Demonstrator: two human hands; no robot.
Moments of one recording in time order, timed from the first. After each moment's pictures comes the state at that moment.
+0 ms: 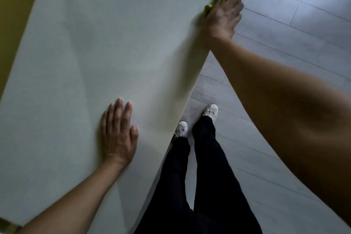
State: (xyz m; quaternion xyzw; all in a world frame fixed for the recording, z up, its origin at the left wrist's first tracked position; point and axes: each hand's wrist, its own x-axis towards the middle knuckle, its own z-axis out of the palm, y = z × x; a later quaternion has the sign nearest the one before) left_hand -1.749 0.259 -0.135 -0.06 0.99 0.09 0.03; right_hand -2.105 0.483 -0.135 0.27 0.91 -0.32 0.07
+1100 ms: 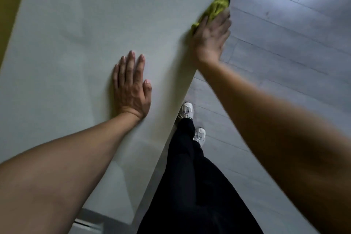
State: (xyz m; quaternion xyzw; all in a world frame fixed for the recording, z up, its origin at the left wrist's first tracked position) left_hand -1.746 0.254 -0.157 -0.03 0.99 0.10 -0.08; right_hand -1.922 0.436 -0.142 0.25 0.91 -0.30 0.12
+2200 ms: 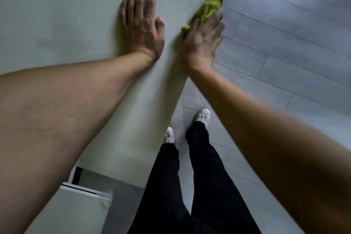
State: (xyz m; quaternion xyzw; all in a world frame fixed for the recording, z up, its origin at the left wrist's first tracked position) left_hand -1.744 0.253 -0.148 -0.06 0.99 0.10 -0.03; right_hand -1.743 0.389 -0.140 0.24 0.90 -0.36 0.09
